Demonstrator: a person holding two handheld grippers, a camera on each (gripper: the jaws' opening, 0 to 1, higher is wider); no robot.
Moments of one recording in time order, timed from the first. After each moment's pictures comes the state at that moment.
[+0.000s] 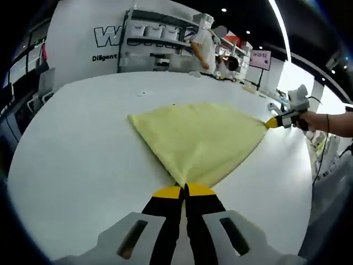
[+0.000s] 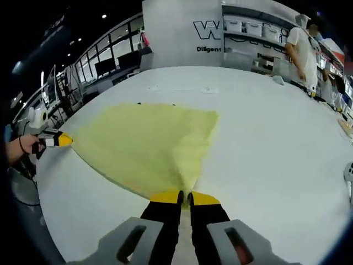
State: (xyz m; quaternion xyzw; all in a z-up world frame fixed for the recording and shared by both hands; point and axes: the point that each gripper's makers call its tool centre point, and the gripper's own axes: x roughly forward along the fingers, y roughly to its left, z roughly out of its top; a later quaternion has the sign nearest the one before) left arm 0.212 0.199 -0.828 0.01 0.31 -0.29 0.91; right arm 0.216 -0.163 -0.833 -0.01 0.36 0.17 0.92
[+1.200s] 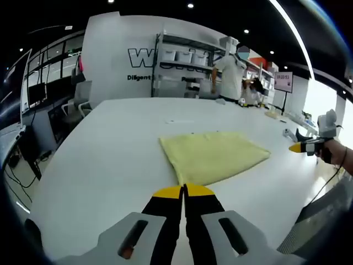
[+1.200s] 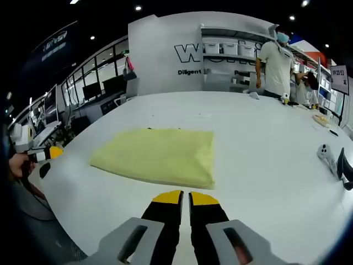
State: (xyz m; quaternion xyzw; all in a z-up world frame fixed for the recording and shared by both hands) left arm 0.131 0.232 -0.746 -0.02 0.23 -0.16 0.96; right arm 0.126 -0.125 -0.763 0.01 0.29 0.11 0.95
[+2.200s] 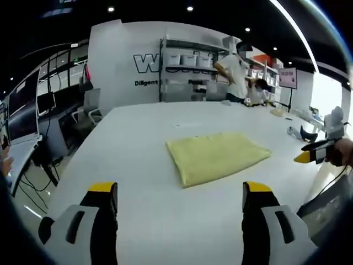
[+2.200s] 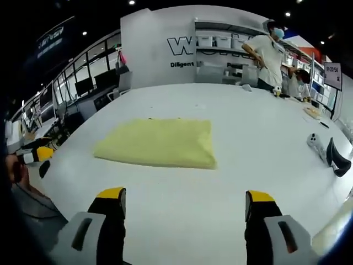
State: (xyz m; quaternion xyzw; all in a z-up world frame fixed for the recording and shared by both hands) left arm 0.109 0.242 -0.721 0.01 0.22 -0.12 0.97; right arm 0.089 -0.118 -0.764 0.01 0.32 0.07 0.94
